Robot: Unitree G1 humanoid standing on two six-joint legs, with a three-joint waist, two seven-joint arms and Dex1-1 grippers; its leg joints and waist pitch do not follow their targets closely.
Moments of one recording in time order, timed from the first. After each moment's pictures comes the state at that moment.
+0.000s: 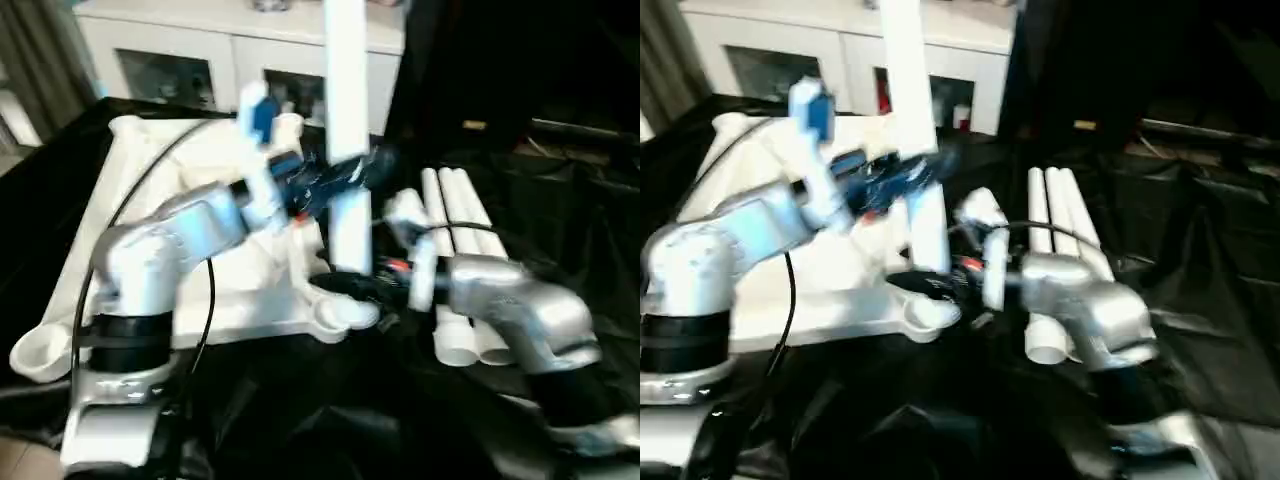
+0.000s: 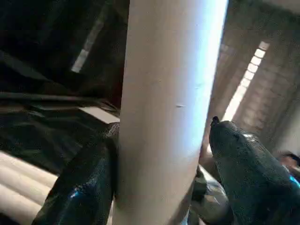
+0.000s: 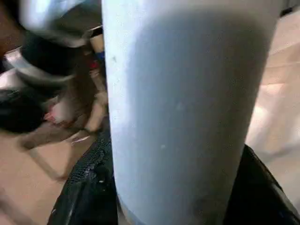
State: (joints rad) left arm -0.70 0.26 0.11 -0.02 -0.90 0.98 -0.89; right arm -0.48 -0.40 0.19 -0.07 0.57 0.72 1.08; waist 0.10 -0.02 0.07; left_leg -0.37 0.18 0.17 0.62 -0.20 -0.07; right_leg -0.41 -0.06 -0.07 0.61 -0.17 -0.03
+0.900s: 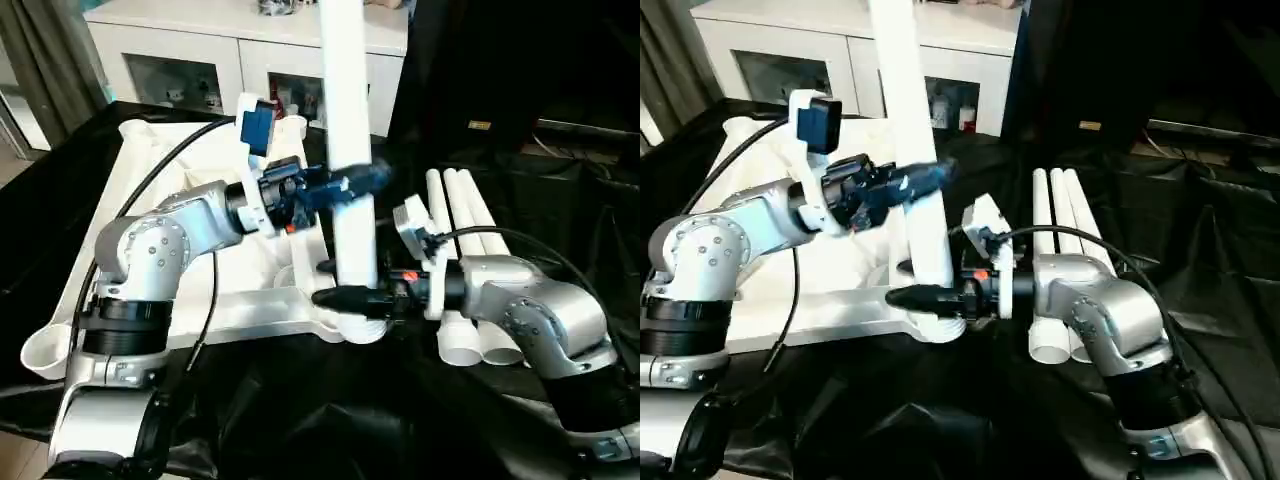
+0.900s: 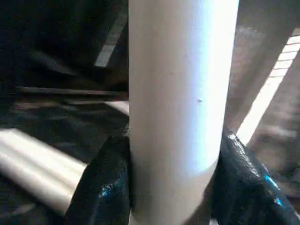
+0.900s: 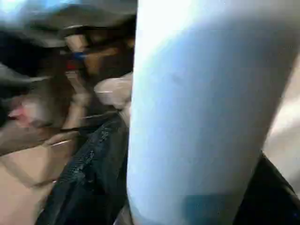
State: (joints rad) left arm -0.74 0.24 0.06 0.09 -0.75 0.82 -0.81; right arm -0.49 -0.33 0.19 -0.03 0.49 0.70 0.92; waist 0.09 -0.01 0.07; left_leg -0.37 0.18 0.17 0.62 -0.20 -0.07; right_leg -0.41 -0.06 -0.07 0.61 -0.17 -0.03
